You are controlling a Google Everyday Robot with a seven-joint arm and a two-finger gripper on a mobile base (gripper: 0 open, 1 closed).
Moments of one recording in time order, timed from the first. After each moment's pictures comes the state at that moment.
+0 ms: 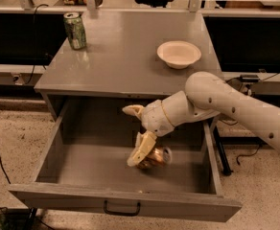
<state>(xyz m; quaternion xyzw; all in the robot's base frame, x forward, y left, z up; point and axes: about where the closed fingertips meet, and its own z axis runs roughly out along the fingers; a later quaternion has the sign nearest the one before) 0.501 0.043 0.735 -0.65 0.59 0.36 0.33</state>
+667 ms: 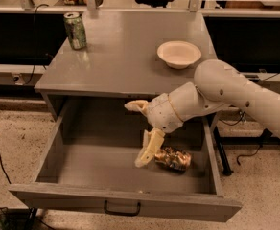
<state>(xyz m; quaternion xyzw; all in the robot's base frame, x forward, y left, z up) 0.479 0.027 0.772 -0.68 0.56 0.33 0.33</state>
